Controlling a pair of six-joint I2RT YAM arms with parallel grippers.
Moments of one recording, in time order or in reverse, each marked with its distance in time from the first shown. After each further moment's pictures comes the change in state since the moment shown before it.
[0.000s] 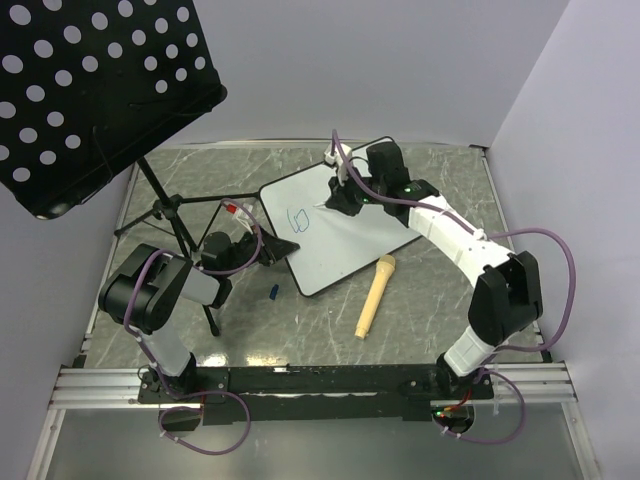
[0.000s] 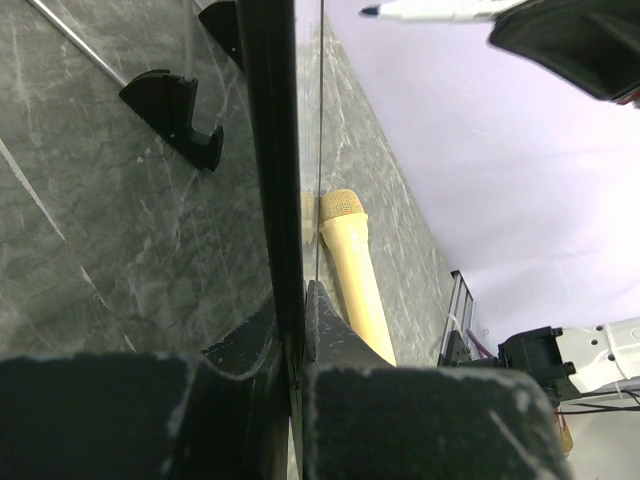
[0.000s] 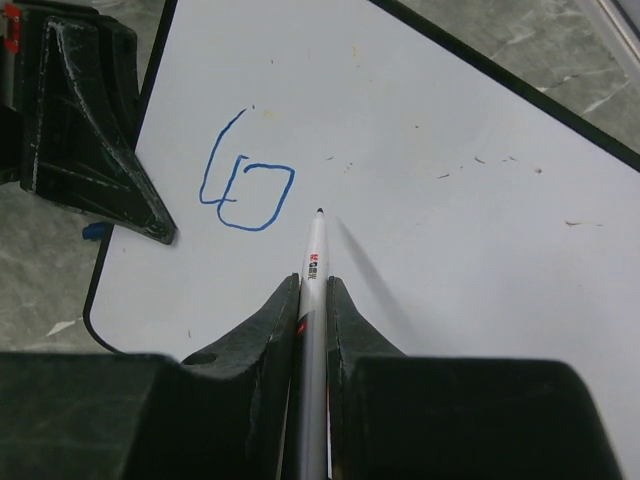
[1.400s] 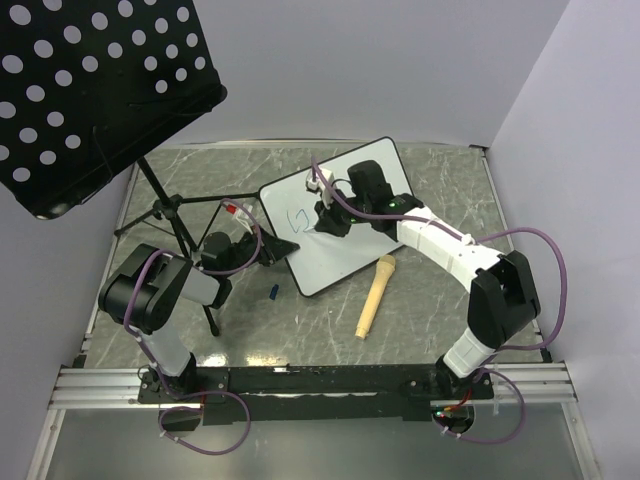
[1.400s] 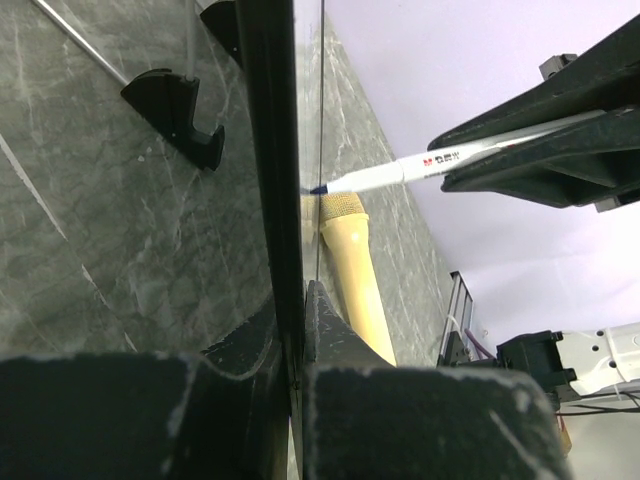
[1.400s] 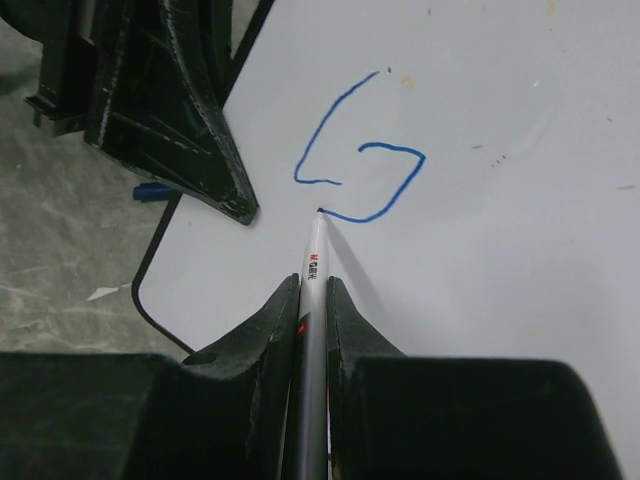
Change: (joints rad) left arm 0.000 0.000 -0.002 -0.001 -0.003 -0.006; right arm 0.102 0.002 -0.093 0.003 0.007 -0.035
